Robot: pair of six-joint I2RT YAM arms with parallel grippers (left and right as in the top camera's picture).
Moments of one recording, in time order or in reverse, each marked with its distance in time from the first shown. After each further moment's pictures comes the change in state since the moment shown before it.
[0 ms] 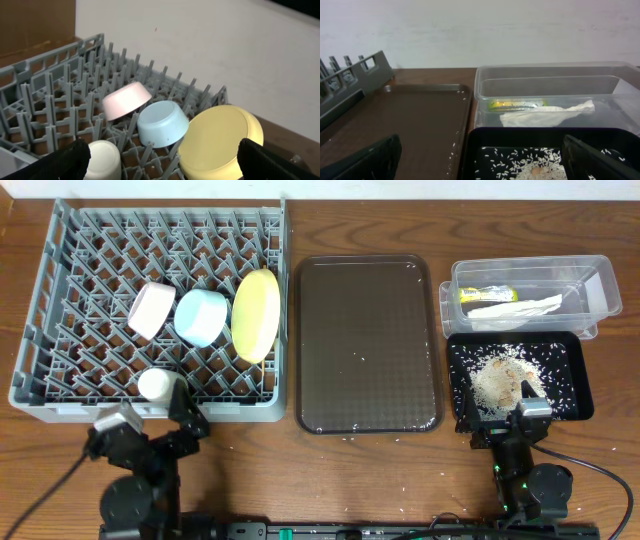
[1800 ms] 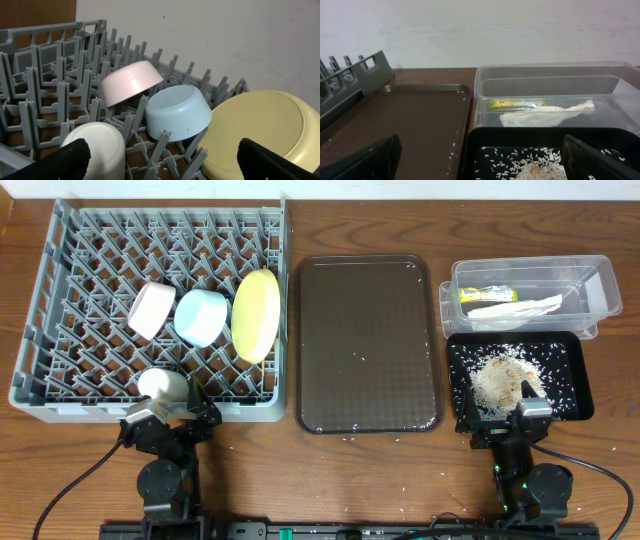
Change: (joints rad) left arm 0.000 -0.073 -0.418 0.388 -0.034 -0.003; right arm 0.000 0.000 0.000 0.000 0.000 0.000
